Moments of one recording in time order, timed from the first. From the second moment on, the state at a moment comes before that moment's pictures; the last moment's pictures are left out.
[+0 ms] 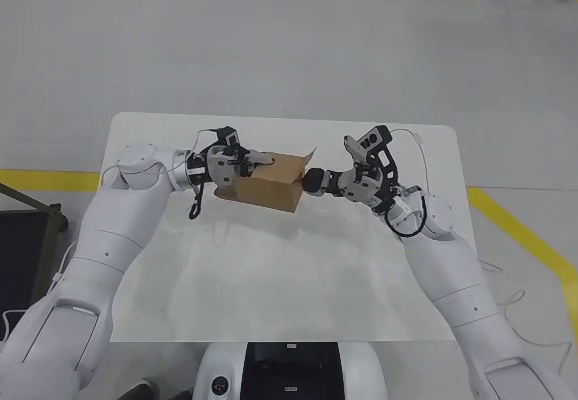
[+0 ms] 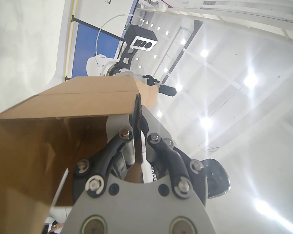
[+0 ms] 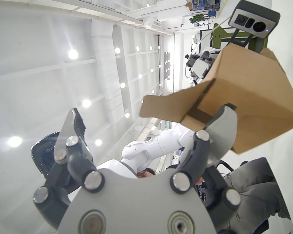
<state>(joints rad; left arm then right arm) 0.80 -1.10 -1.11 -1.06 -0.78 0.24 -1.33 -1.00 -1.34 1.10 -1.25 0.88 -0.20 1.05</state>
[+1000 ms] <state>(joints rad) 0.81 -1.10 -1.11 -1.08 -0.76 0.23 -1.31 -1.01 -1.35 1.10 -1.26 0.85 -0.20 1.02</state>
